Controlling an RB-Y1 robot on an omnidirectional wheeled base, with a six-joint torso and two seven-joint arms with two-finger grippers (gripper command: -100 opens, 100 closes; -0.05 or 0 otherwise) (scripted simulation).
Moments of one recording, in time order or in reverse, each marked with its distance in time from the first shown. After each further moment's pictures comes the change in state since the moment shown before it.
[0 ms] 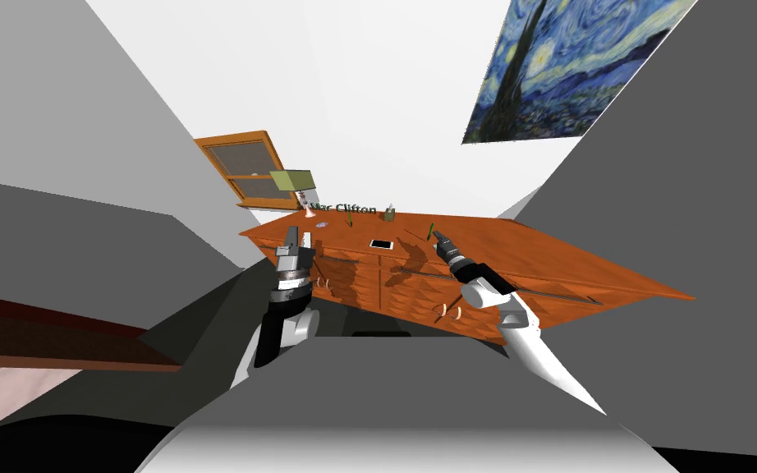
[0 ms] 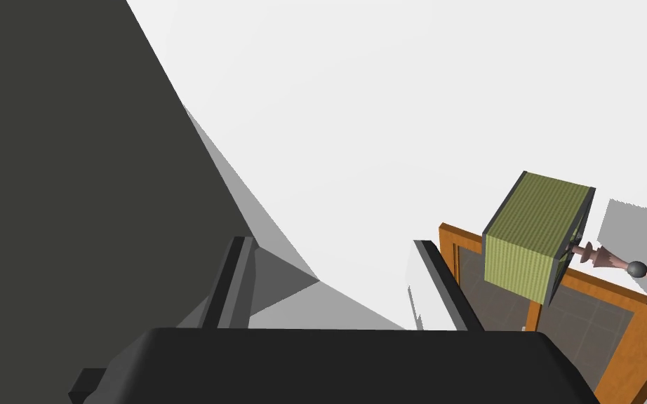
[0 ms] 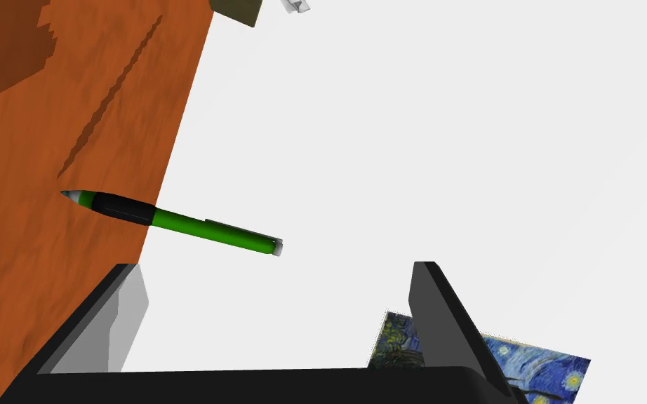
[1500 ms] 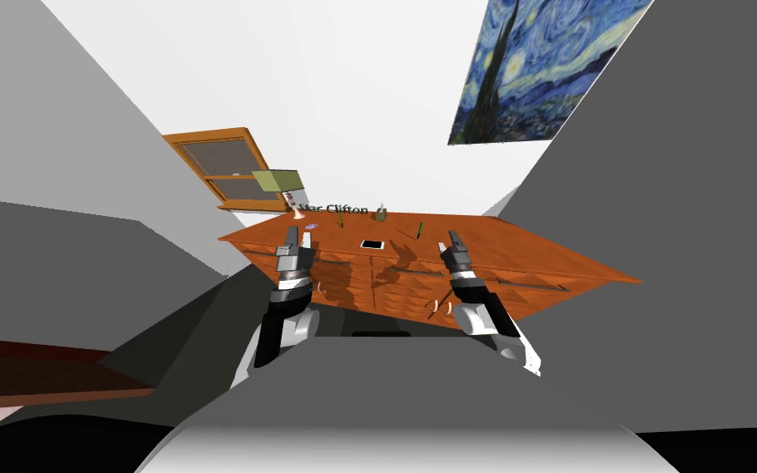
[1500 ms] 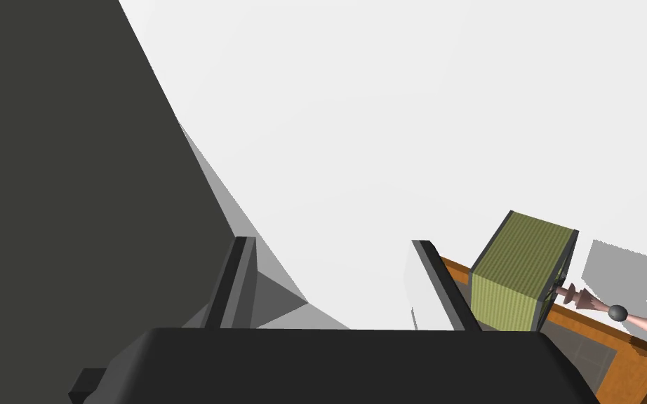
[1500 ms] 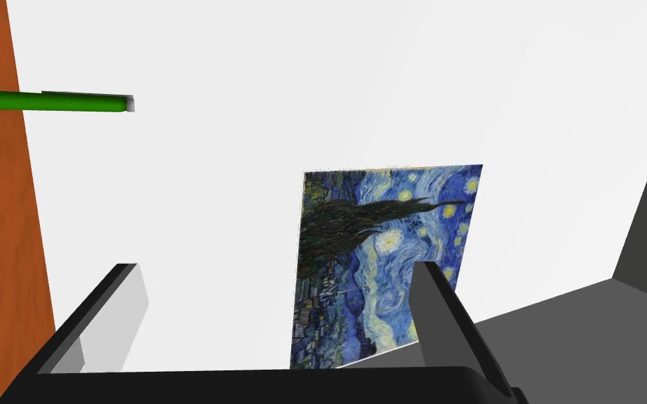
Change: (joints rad) left arm 0.000 0.000 0.000 0.000 0.000 0.000 0.000; right arm 0.214 0.247 0.049 -0.132 0.268 -0.411 -0.221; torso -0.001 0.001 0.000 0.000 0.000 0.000
